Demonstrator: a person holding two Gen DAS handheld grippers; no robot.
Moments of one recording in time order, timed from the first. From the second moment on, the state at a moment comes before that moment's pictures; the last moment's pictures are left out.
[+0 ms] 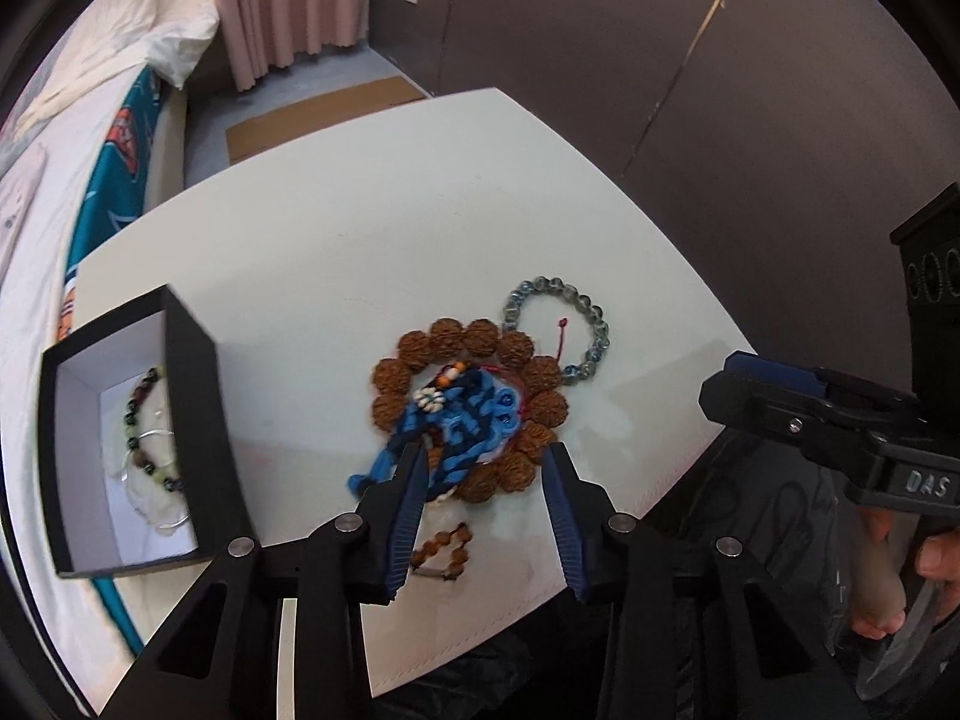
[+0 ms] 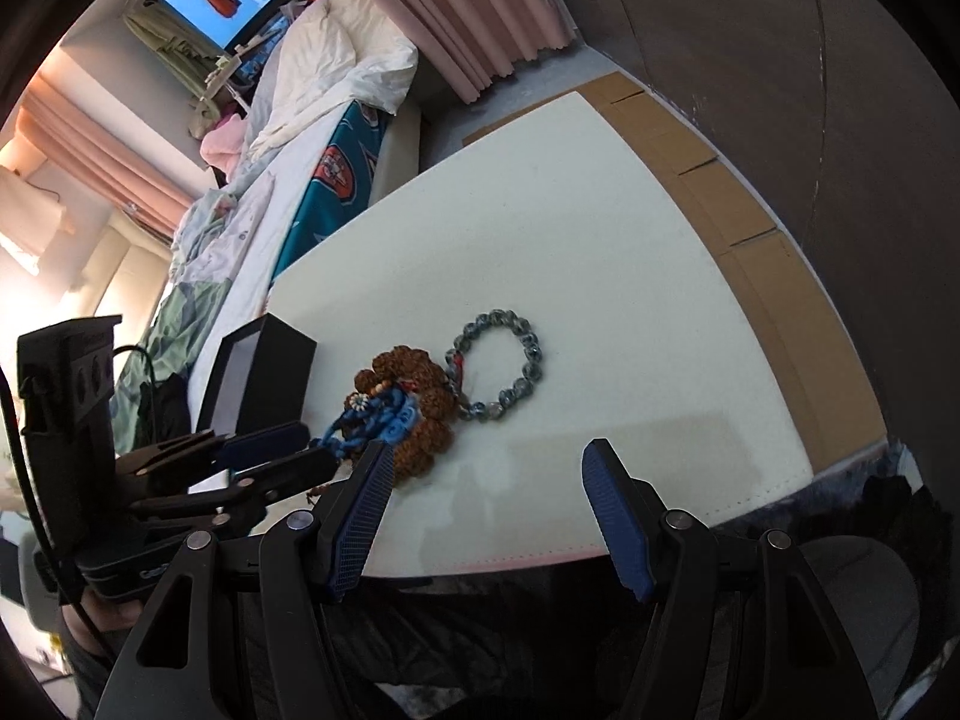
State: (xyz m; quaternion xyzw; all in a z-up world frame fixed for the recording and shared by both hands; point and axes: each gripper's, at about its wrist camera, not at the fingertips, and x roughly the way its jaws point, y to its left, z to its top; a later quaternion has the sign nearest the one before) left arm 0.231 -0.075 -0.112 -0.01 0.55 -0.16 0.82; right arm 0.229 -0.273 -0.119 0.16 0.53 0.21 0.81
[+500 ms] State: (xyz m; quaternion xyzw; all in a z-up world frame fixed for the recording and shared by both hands) left arm 0.255 -0.081 -0.137 0.01 0.58 -0.15 0.80; right arm 0.237 -0.271 -0.123 0.15 0.54 0.21 0.80
